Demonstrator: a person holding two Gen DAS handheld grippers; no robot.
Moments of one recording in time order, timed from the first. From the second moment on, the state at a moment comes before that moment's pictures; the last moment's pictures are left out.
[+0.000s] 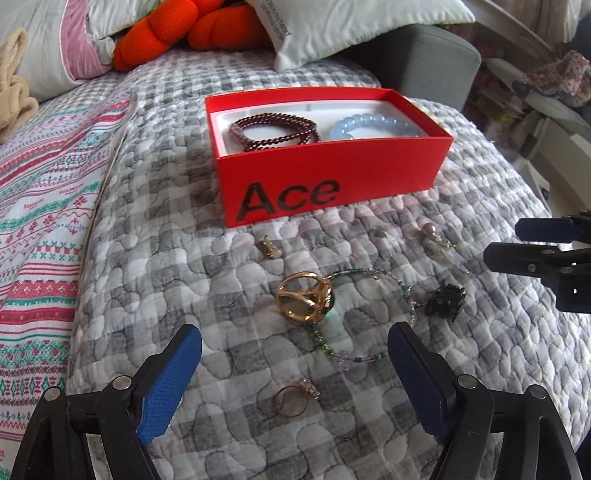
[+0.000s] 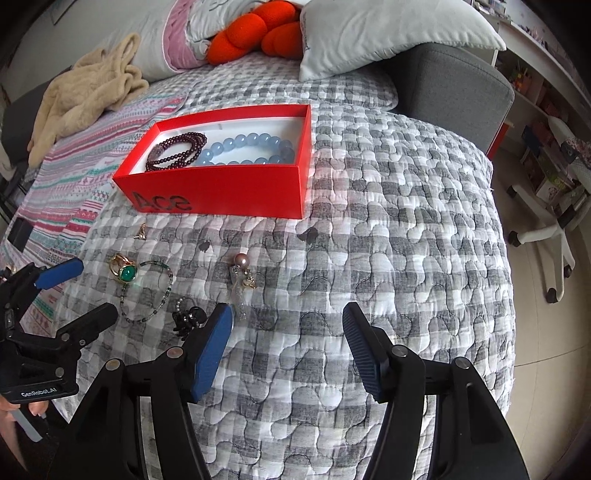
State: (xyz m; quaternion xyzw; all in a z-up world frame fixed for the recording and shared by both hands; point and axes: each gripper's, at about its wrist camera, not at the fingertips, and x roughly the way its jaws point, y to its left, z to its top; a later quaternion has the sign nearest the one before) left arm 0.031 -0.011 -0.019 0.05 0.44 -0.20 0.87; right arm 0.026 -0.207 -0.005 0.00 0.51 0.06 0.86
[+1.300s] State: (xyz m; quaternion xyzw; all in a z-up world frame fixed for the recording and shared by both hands) left arm 0.036 0.013 -0.005 0.04 0.45 -0.15 0.88; right arm 0.016 -0.153 -0.026 -0.04 0.54 0.12 0.83
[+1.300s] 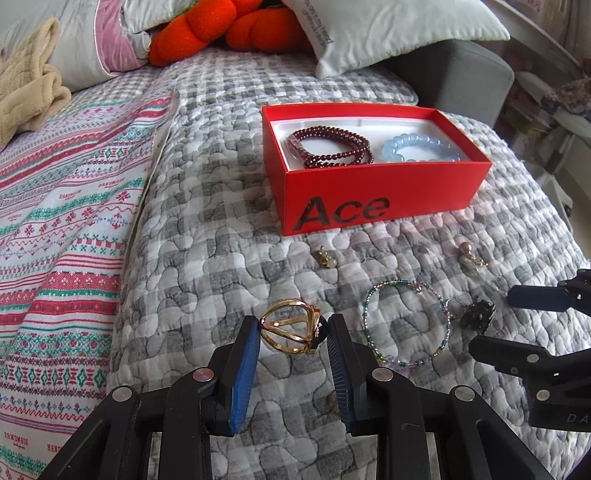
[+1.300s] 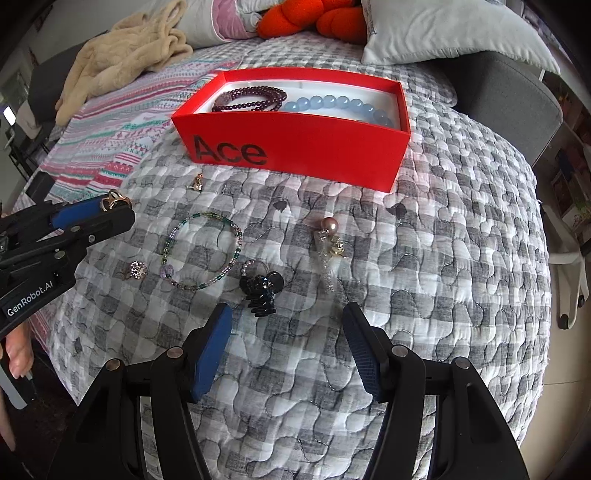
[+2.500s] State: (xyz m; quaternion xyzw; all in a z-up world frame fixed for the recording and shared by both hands) left arm 0.037 0.011 0.005 0.03 0.43 -0.14 0.89; right arm 0.018 -0.139 -0.003 -0.06 0.49 0.11 0.86
